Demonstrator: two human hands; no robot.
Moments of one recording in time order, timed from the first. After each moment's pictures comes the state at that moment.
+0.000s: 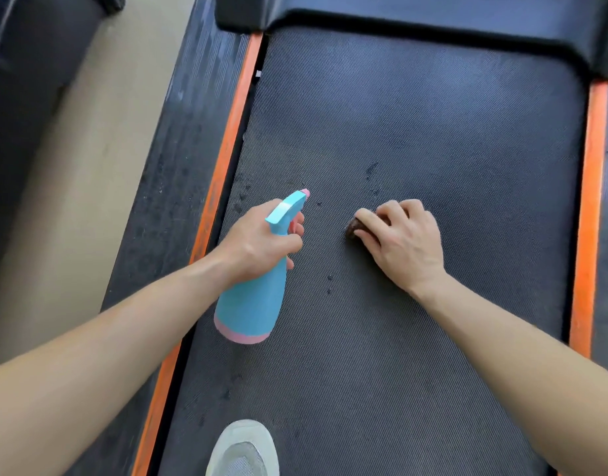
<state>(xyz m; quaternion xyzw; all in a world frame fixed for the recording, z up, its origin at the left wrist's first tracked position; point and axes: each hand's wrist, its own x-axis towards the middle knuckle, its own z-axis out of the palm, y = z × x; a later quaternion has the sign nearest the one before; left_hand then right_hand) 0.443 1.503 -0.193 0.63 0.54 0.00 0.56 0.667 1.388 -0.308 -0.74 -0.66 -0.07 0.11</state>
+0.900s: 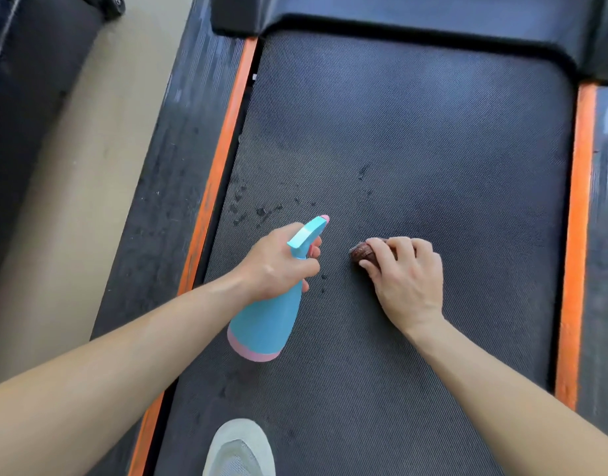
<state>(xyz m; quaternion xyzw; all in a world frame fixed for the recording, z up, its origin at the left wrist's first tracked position) 0.458 1.472 -0.206 0.63 0.51 -0.04 0.59 0.649 1.329 -0.317 -0.79 -0.60 -0.07 0.12</state>
